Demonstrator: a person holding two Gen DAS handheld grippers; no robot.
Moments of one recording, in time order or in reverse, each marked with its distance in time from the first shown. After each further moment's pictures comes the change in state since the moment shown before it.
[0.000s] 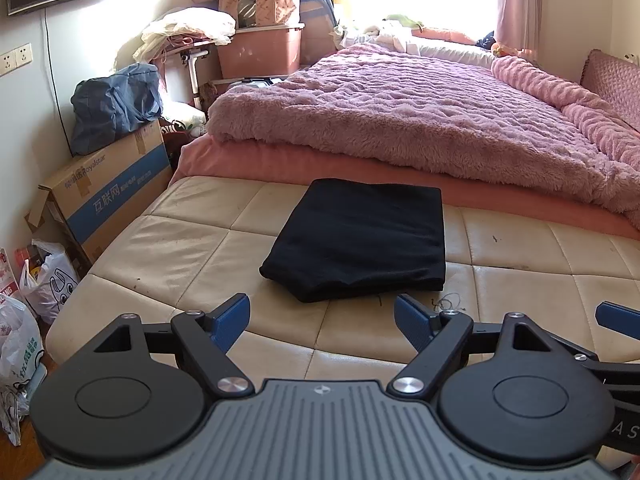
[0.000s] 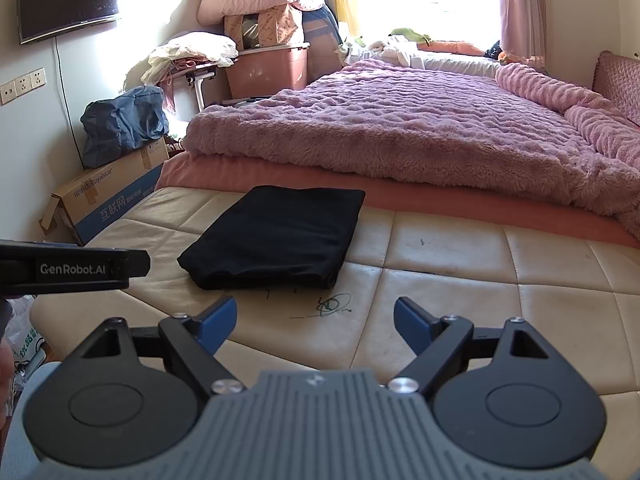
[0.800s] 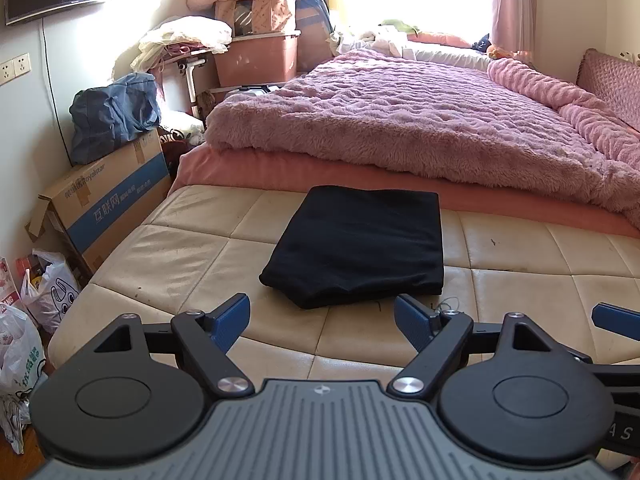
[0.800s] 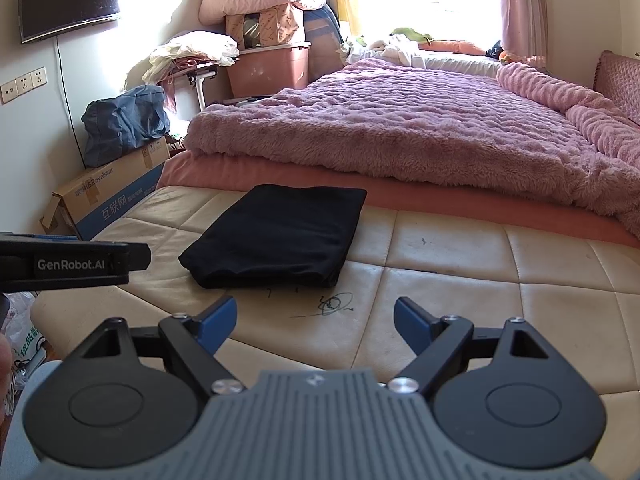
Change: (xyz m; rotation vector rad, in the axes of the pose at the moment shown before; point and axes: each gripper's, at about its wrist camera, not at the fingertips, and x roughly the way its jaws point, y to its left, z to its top) left arm -0.006 -0.007 0.001 0.010 -0.022 0.001; right arm -0.002 0.001 -0.001 -0.002 0.001 0.001
